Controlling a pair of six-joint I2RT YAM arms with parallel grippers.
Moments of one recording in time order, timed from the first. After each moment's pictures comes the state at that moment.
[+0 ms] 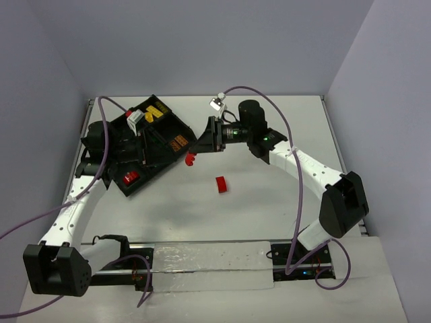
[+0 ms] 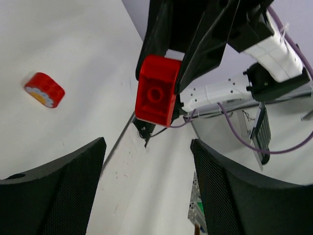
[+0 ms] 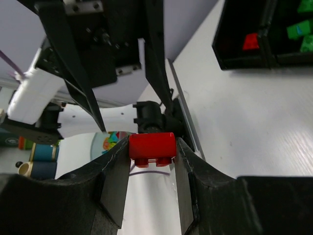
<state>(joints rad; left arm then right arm) -0.11 1.08 0.87 -0.15 1.16 -0.70 0.58 1.52 1.22 0.06 -0.89 0.79</state>
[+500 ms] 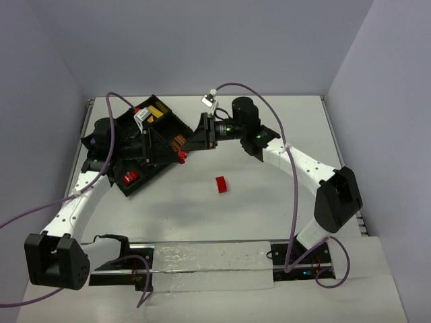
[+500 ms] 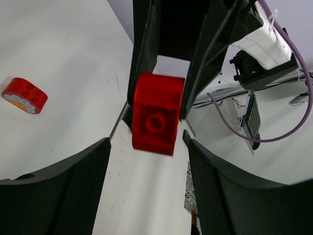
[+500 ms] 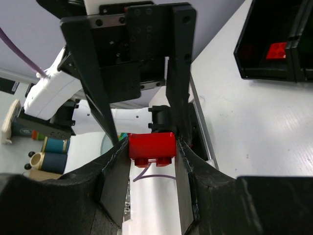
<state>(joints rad) -0.17 1.13 0.88 -0.03 1.22 -0.76 0.63 1.58 1.29 0.14 -0.91 0.87</state>
